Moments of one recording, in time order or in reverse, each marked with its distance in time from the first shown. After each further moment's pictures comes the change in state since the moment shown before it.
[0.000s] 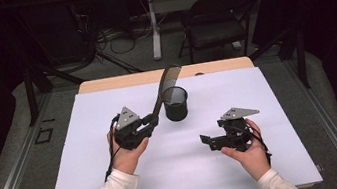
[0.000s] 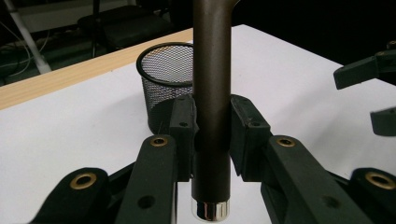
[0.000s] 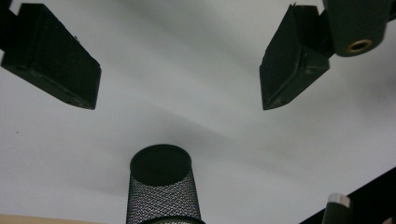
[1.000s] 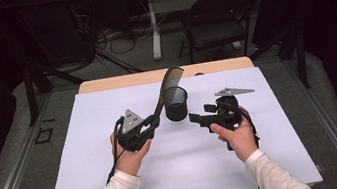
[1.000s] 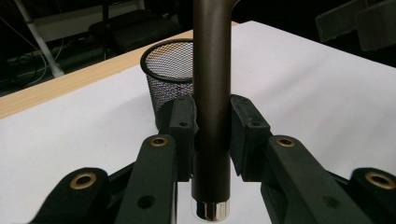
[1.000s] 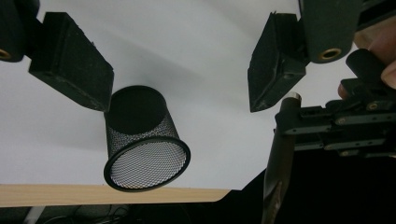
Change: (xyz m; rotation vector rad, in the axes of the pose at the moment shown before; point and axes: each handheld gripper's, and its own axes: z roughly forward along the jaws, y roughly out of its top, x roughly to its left) left arm -0.005 -0.008 0.008 -0.002 0.040 0.043; right arm -0.004 0.052 0.014 -0.086 0.107 0.147
